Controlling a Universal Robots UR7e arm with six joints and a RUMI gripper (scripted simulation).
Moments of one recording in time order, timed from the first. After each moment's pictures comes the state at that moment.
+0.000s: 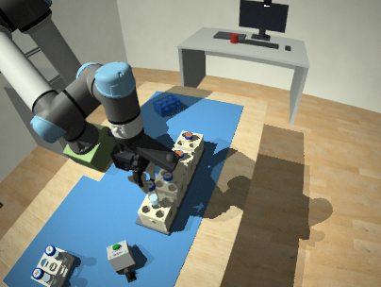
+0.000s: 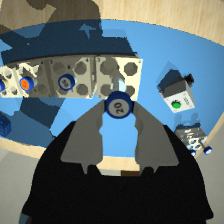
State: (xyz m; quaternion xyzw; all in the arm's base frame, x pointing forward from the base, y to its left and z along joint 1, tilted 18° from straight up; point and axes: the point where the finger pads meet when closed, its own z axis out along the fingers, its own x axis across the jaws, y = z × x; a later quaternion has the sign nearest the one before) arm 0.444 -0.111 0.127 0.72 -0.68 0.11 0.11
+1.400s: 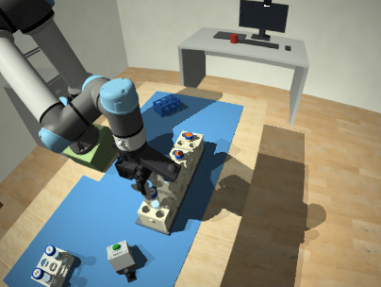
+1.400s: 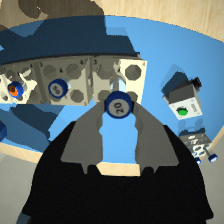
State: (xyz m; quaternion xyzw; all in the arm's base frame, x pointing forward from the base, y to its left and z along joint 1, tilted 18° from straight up) arm 0.444 -0.123 0.091 0.72 -0.68 0.11 0.11
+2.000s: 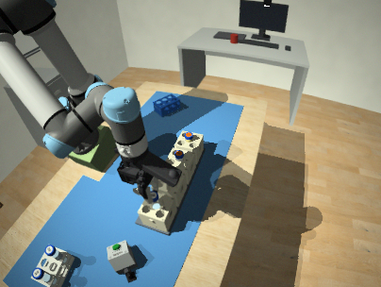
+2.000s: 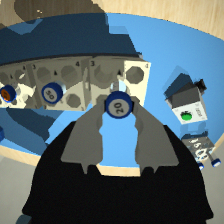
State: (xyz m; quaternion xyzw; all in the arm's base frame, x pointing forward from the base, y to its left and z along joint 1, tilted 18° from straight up) arm 0.444 -0.129 0.070 0.72 -0.68 0.11 0.11
